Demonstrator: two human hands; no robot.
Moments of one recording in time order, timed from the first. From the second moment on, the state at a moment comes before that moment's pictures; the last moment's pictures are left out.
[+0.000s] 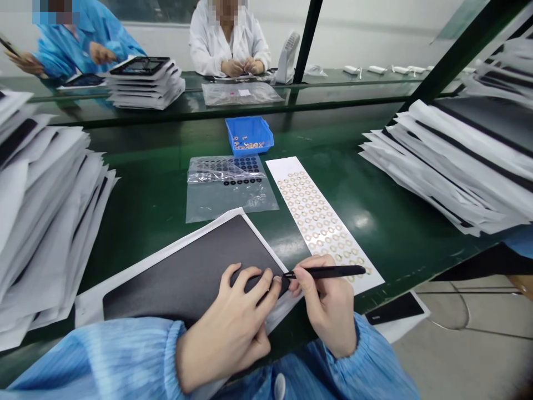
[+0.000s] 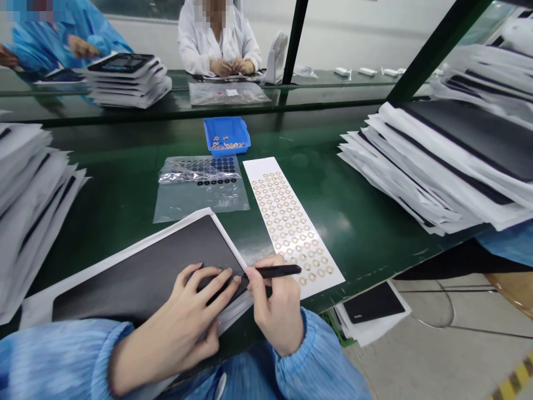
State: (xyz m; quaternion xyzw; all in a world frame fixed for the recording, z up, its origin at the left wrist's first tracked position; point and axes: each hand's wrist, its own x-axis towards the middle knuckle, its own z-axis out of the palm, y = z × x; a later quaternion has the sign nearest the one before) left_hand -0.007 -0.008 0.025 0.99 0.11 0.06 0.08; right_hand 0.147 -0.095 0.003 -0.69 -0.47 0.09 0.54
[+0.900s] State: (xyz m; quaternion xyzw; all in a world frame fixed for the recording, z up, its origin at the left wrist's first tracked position) left_hand -0.008 0.011 0.041 0.98 0.10 0.07 0.17; right_hand 0.191 -0.077 0.079 -0.64 -0.56 0.10 0.52
